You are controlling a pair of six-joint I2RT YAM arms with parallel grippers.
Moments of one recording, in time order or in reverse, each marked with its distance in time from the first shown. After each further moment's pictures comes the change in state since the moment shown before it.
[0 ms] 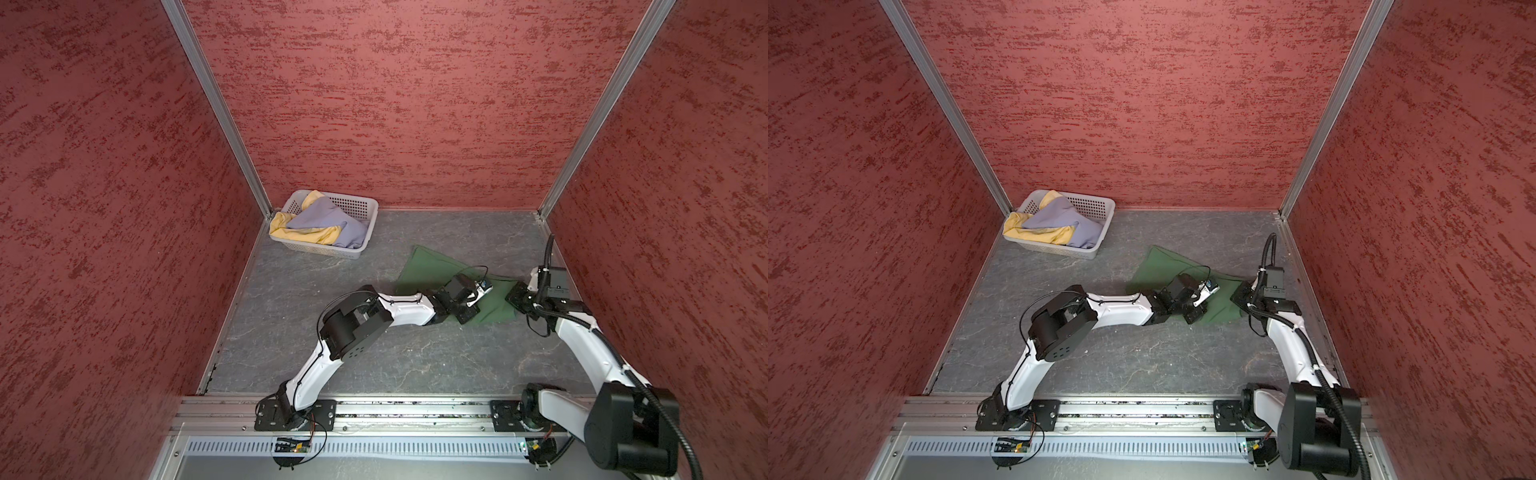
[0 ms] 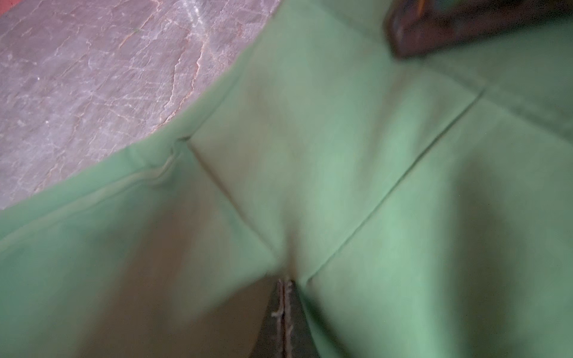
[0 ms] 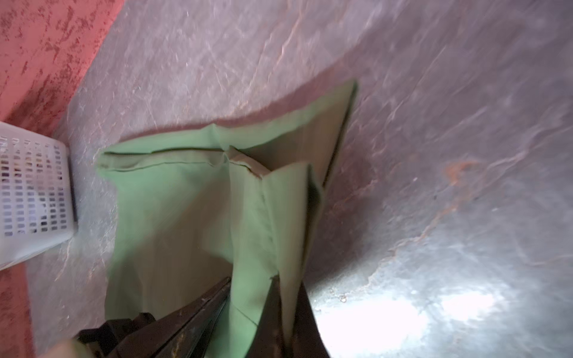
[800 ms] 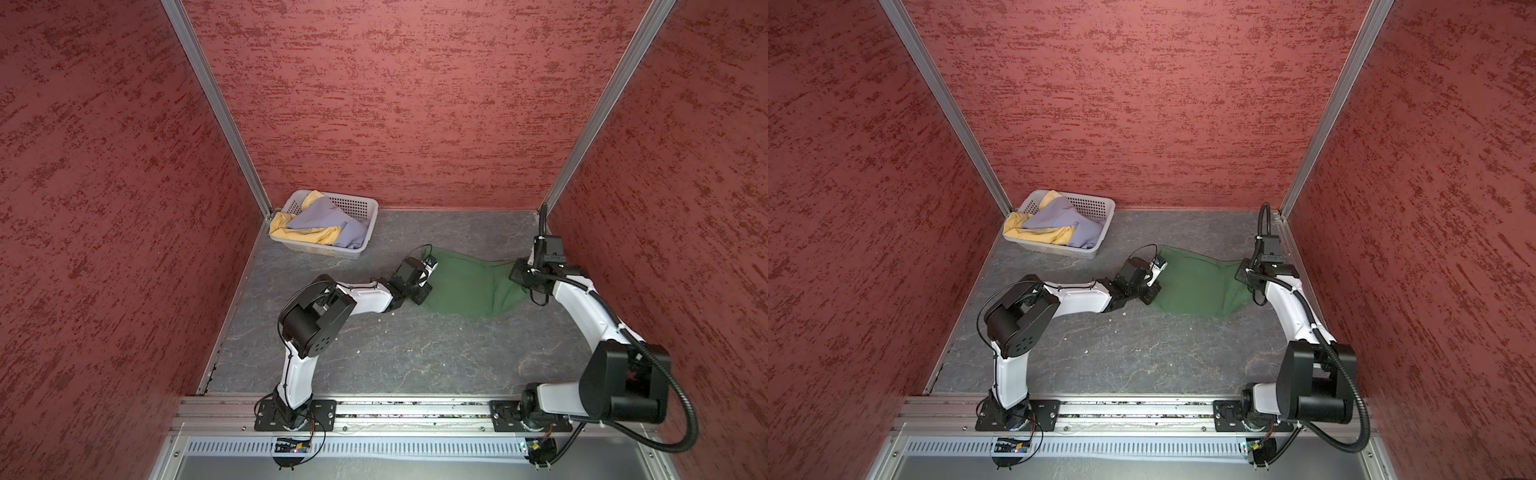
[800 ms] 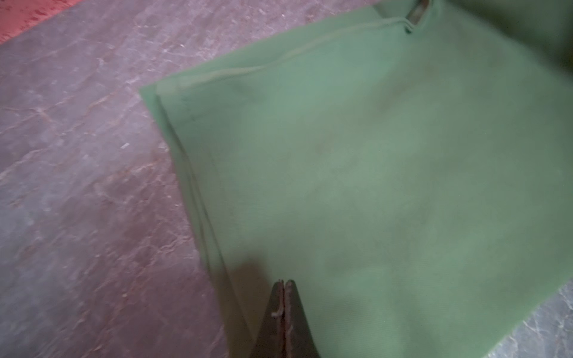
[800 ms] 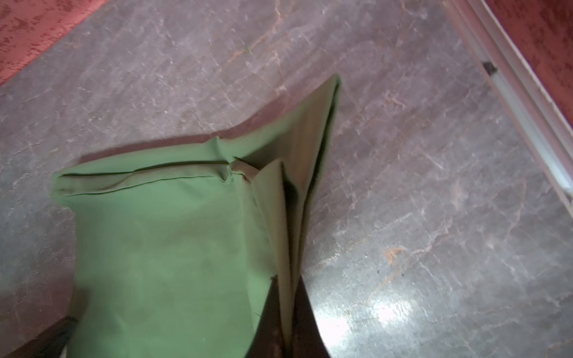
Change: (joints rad) left arm 0.240 -0.241 -0.356 0.069 -0.056 -0.042; right arm 0.040 0.253 0.336 -0.138 0.186 -0.156
